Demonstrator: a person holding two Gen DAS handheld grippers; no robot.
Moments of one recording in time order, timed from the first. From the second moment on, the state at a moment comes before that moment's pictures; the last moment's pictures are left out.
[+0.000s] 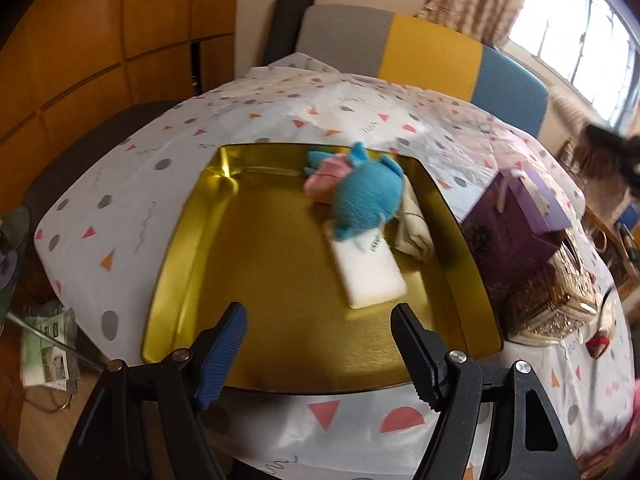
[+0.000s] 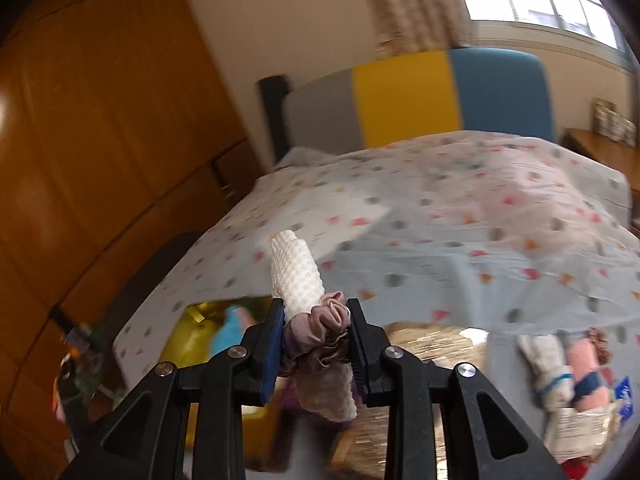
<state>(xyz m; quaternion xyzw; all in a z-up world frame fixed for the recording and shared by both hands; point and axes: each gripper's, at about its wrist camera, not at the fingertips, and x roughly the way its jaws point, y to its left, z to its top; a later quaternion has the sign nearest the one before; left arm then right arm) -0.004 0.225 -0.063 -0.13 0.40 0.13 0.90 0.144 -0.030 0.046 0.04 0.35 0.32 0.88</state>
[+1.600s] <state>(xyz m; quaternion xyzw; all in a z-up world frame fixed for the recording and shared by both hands) -0.001 0.167 -0.016 -0.05 0.35 0.06 0.93 0.141 -0.286 -0.028 0.07 0.37 -0.06 0.93</state>
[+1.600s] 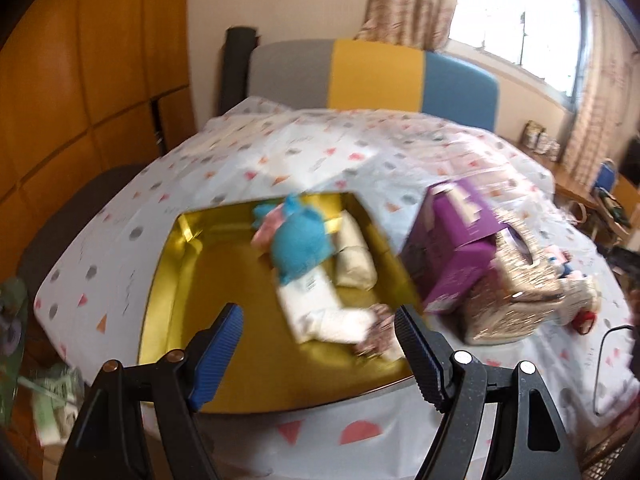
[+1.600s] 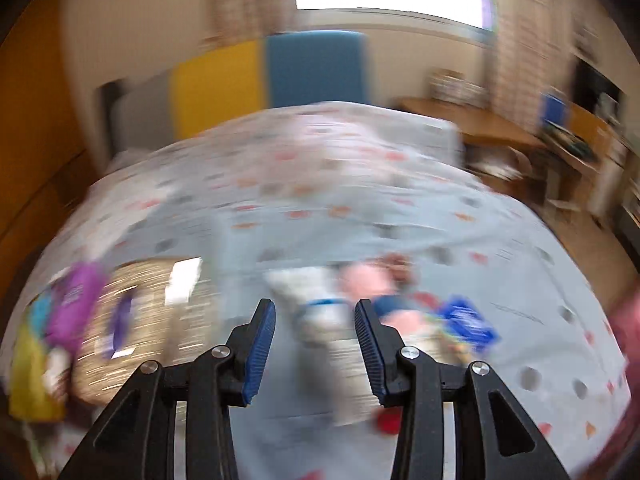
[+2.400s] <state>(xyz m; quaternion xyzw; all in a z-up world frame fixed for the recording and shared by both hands) 0.143 -0.115 0.050 -0.01 0.42 -0.23 0.88 0.127 -0.403 -0.076 0.31 0.39 -0.16 0.85</state>
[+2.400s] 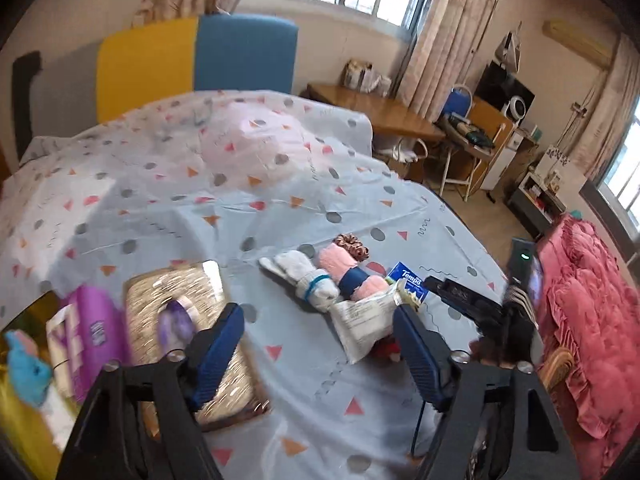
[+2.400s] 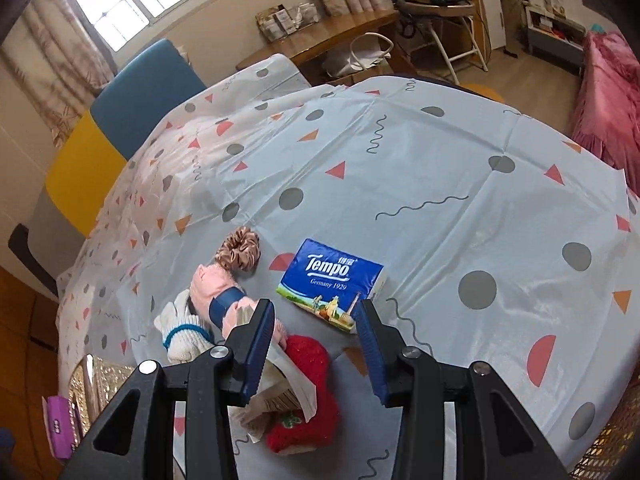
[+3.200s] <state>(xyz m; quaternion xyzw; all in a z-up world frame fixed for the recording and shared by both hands) 0.282 -0.203 -0.116 -0.02 0.59 -0.14 0.80 0.127 -0.409 -0.075 0.36 0.39 -0.12 0.84</state>
